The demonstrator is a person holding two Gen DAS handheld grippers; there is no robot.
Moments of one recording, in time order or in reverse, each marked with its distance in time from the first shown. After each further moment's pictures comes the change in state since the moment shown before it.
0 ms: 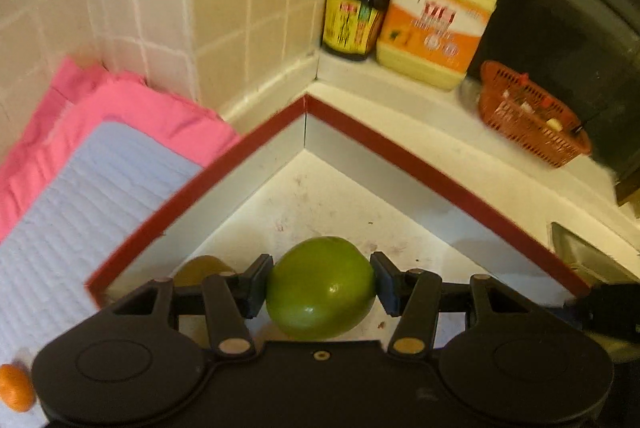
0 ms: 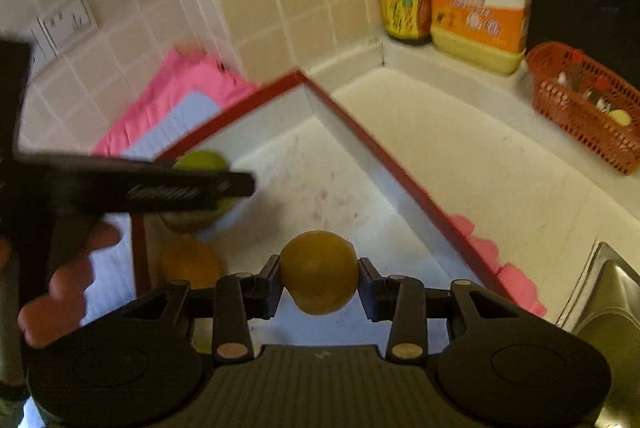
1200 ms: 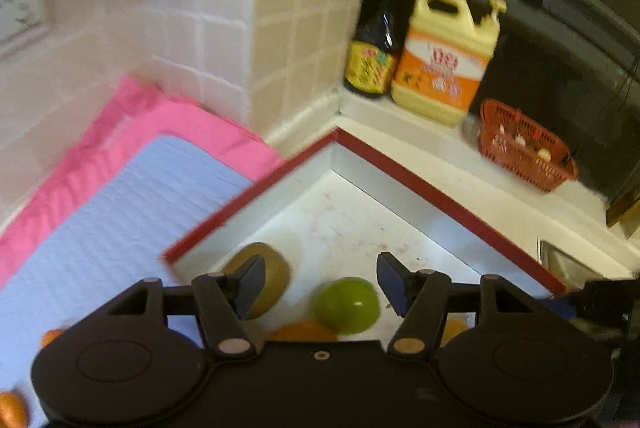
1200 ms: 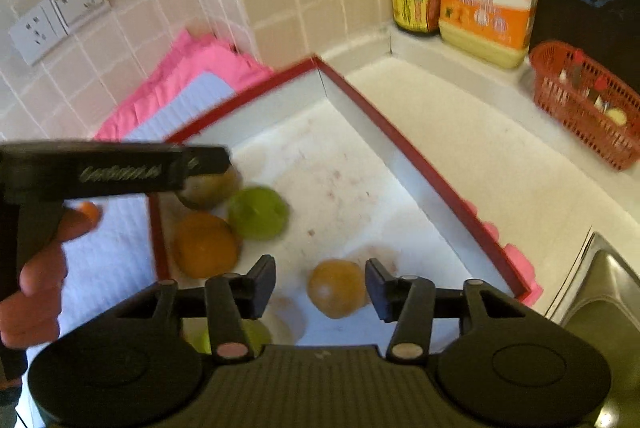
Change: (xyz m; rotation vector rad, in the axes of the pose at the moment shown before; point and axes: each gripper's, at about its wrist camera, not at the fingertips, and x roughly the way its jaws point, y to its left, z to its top) left arm -0.094 0.021 -0.022 -0.054 -0.130 0.044; right arm -0.040 0.025 -0.004 -0.021 -0.037 -0.012
